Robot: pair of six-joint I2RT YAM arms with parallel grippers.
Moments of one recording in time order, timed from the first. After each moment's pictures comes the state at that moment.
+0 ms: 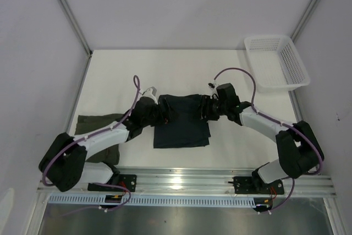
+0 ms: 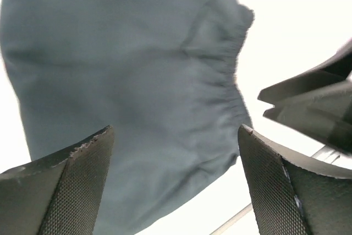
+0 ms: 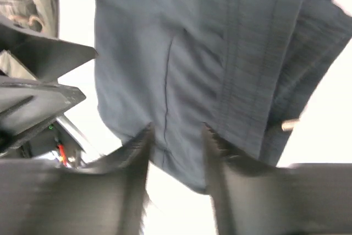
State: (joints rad) left arm -0.60 1.33 0.61 0.11 0.07 -0.81; right arm 0.51 1.50 0.84 -0.09 -0.41 0.57
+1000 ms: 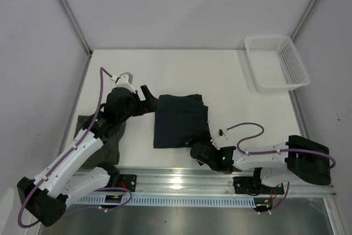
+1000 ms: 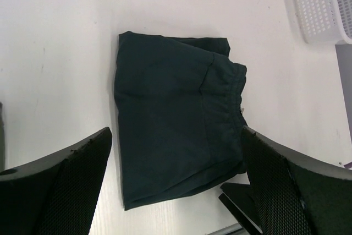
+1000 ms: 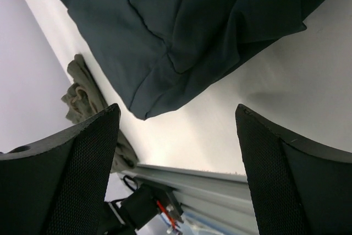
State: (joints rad) left arm -0.53 0.92 0.86 -0.42 -0.13 -0.62; right arm 1.30 1.29 0.50 -0.08 0.62 1.98
